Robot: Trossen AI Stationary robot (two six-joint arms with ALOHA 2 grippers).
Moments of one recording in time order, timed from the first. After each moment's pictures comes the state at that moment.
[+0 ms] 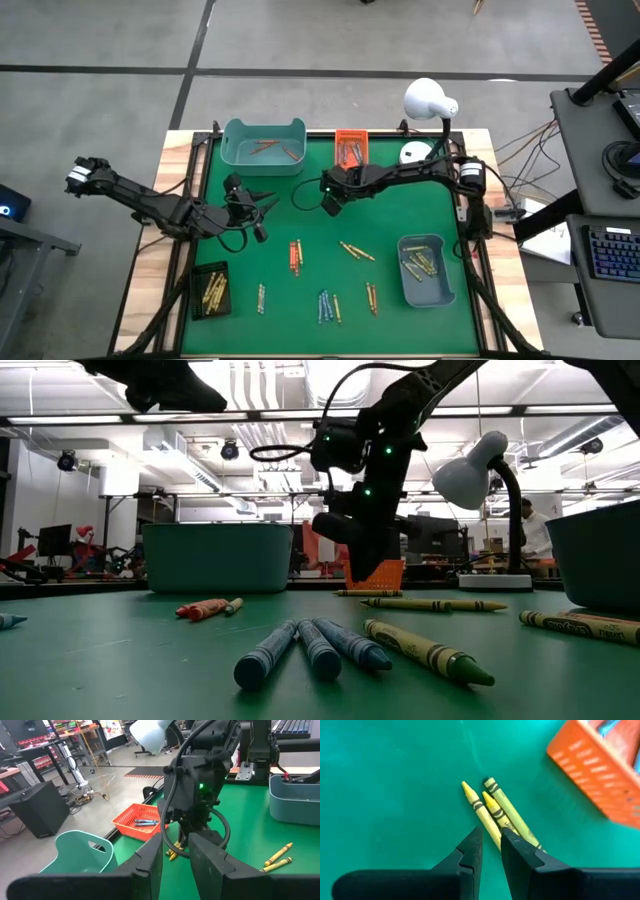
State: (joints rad) left arm -0.34 0.96 0.64 -0.02 -0.88 -0.10; right arm -0.20 2.00 1.38 -0.61 0.29 0.56
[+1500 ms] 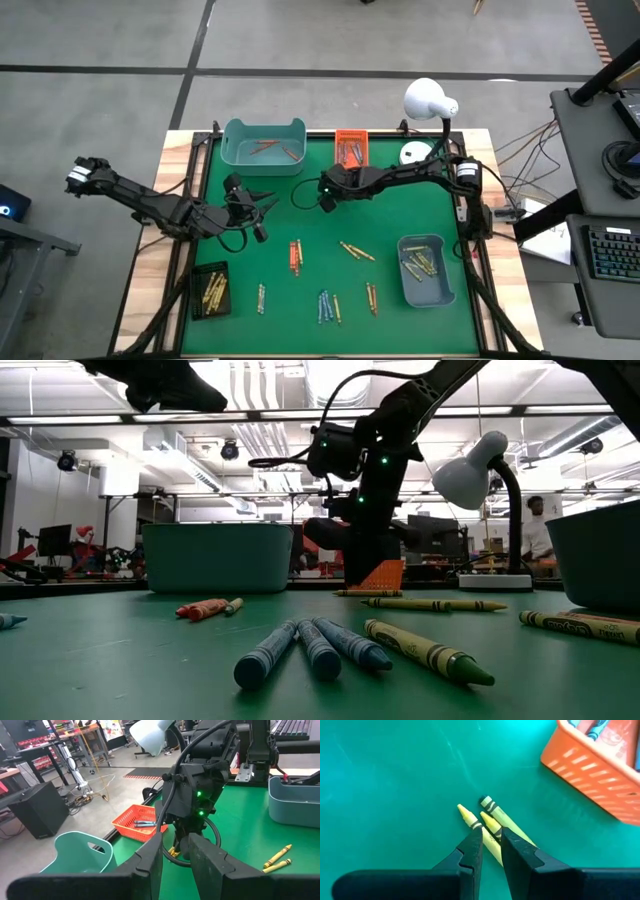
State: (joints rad) left arm -0.34 0.96 0.64 -0.01 -0.88 -0.10; right arm -0.20 2.03 1.37 -0.53 0.35 0.68
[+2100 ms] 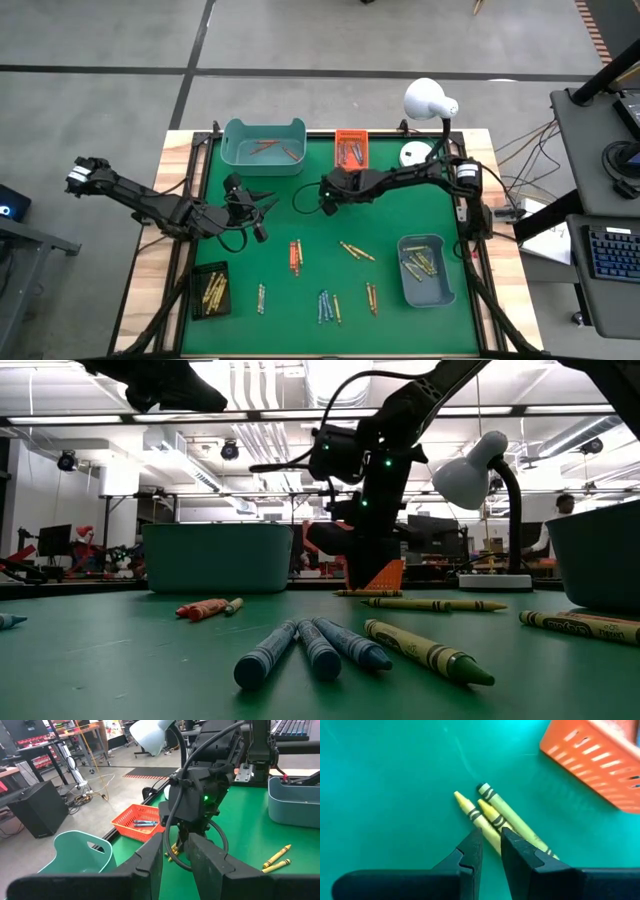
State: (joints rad) left arm -0.35 0.96 0.64 -0.01 -0.88 -0.11; right arm -0.18 2.03 1.35 -0.53 0.36 0.70
